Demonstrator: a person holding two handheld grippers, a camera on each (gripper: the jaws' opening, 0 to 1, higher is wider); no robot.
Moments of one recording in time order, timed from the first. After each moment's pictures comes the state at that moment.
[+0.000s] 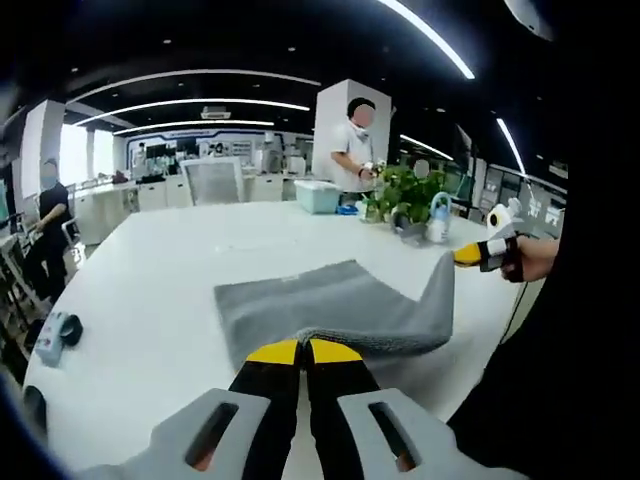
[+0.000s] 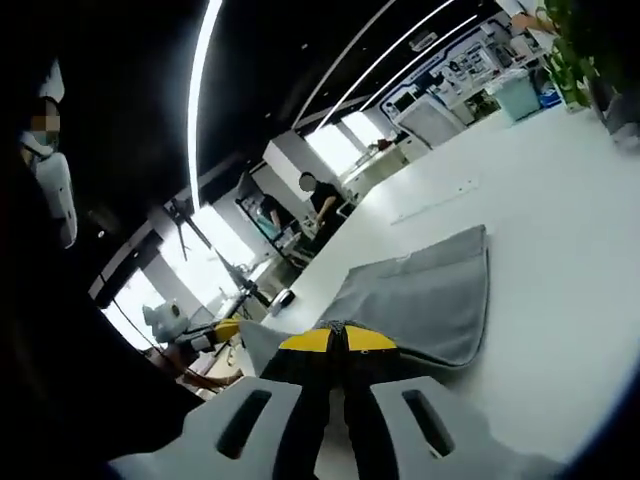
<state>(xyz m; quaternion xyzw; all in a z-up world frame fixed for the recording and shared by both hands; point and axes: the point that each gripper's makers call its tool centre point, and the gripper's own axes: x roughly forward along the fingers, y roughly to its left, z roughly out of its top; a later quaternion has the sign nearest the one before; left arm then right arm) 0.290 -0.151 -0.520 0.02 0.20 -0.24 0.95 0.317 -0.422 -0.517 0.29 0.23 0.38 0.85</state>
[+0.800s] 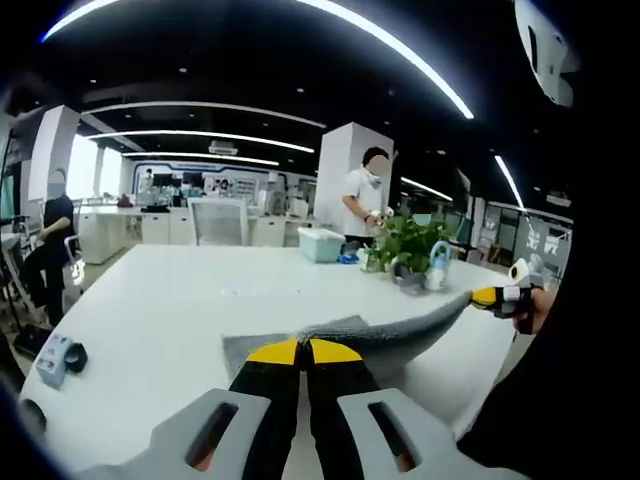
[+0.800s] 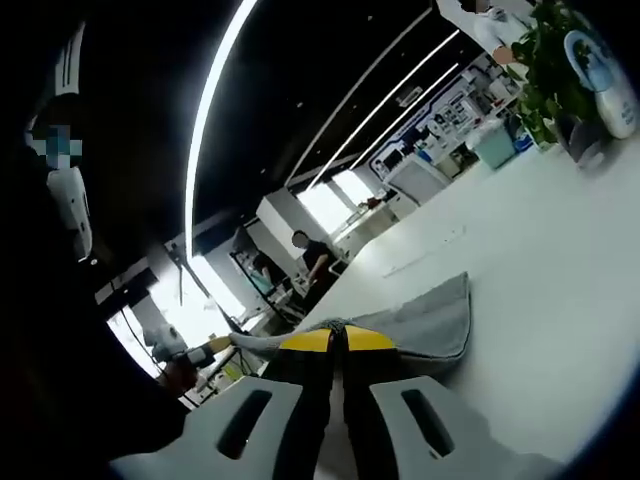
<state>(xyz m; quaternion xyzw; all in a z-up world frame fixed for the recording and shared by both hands) 0.301 -0.151 -0.462 -0.03 0.10 -0.23 0.97 0.297 -0.449 -0.476 0.32 0.12 0.33 0.88</state>
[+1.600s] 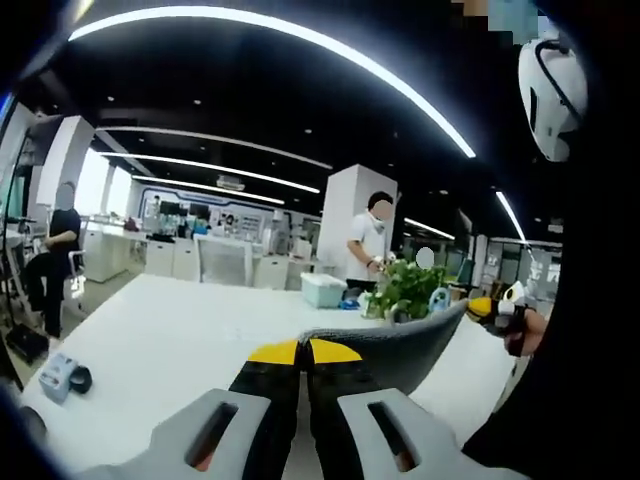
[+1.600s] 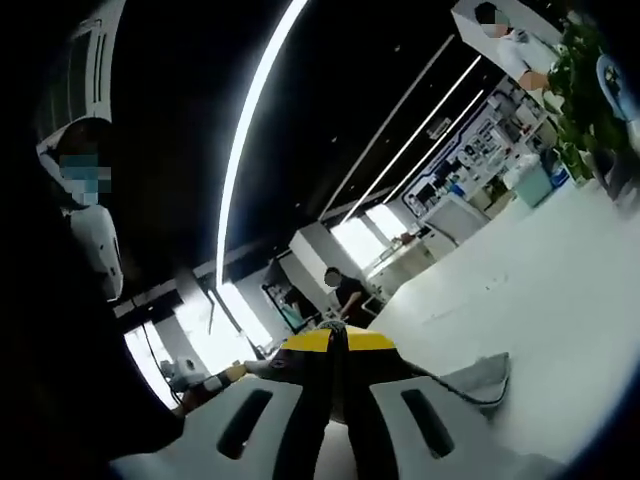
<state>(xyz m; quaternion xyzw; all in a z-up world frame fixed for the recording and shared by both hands) 0.304 -0.125 -0.393 -0.08 0.01 -0.23 0.97 0.313 -0.446 -0.400 0.34 0.02 0.37 0.87</state>
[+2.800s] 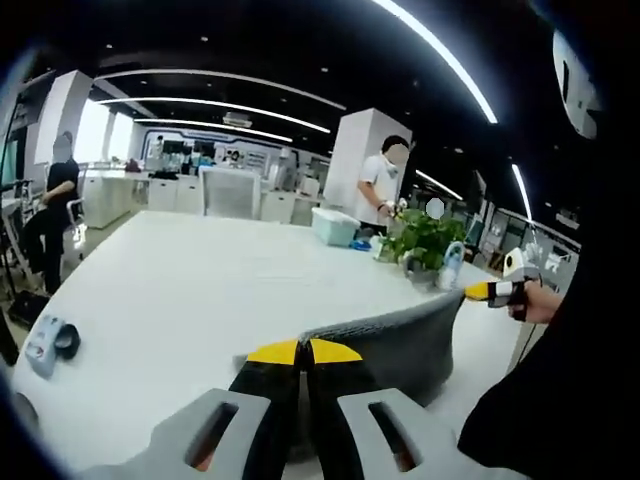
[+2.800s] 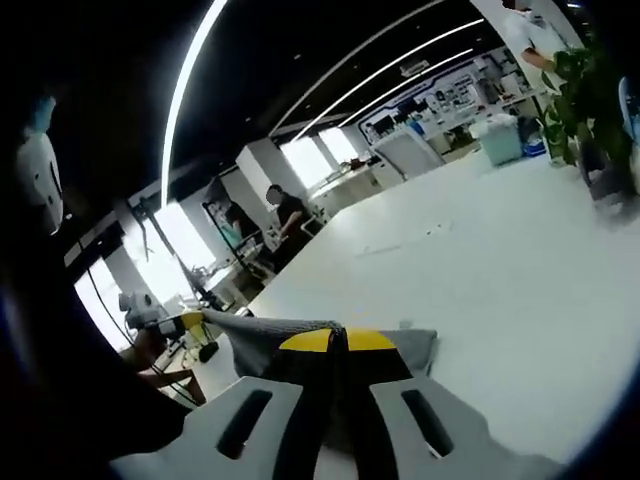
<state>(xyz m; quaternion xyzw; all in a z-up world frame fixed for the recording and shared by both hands) 0.360 -0.123 -0.484 -0.07 0.17 -0.23 0.95 0.376 -0.448 -0.502 0.22 0.23 0.31 0.90</state>
